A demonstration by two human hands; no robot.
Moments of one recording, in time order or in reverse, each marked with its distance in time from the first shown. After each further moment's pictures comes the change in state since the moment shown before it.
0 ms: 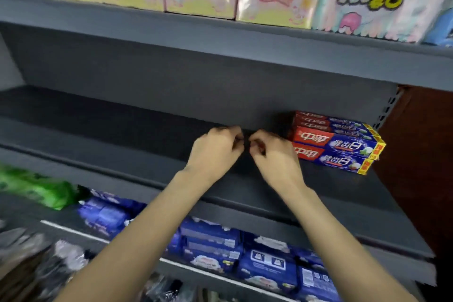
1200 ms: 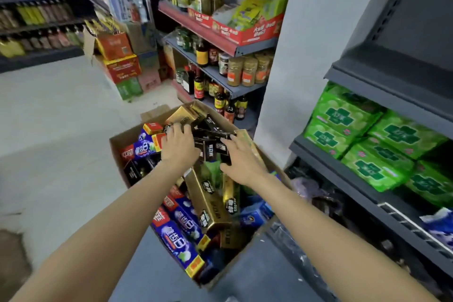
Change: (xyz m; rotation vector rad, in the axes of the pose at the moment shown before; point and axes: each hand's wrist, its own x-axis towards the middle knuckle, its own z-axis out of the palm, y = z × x) left_hand -0.457 -0.795 -0.319 0.384 -0.118 -1.003; right_hand -0.132 -0.751 0.565 0.124 -0.927 -0.470
